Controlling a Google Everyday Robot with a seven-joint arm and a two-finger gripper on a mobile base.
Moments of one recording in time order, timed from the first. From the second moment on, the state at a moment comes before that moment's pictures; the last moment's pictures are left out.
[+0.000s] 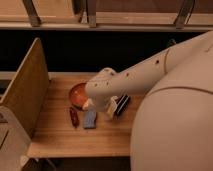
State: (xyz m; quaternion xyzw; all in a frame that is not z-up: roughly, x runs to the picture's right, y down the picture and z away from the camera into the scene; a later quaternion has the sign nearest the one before) arm -0.040 0.122 0.723 -0.21 0.18 0.77 0.57
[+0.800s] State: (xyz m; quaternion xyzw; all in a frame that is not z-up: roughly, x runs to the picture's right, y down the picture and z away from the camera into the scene) arm -0.059 0.143 0.774 -0.23 0.24 0.74 0.58
